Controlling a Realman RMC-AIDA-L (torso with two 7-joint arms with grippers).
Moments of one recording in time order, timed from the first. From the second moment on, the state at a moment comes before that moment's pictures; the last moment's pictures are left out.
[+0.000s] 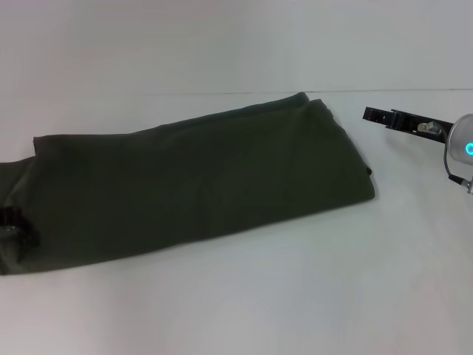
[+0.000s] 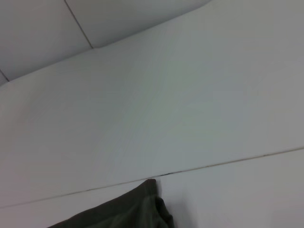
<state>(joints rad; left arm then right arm) -0.69 -1.88 0.60 0.70 2.77 1.43 -2.62 0.75 2.06 -0.79 -0.41 -1.88 -0.58 1.93</state>
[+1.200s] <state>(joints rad) -0.69 -1.87 0.60 0.72 2.78 1.50 -2.62 0.73 2.05 -0.78 -0.41 -1.88 -0.63 1.94</state>
